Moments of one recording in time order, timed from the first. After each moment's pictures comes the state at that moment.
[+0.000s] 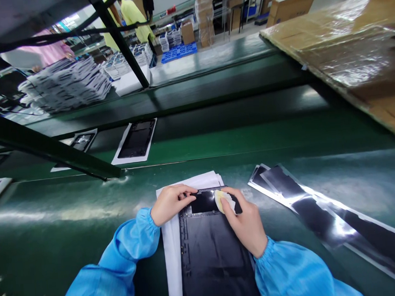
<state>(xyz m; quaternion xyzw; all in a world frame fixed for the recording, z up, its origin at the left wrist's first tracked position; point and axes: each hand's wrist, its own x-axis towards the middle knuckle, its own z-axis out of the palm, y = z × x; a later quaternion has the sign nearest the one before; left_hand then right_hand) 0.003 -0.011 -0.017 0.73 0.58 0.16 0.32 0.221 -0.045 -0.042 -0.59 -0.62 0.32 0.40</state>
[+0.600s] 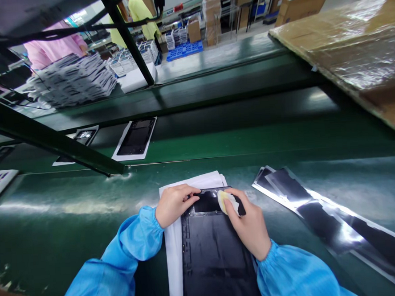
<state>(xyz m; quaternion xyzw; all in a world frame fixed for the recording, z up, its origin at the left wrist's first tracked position) 0.005 -0.019 -0.019 0.80 0.56 0.11 0.19 0.222 -0.043 -0.048 -0.58 -0.65 0.28 0.40</state>
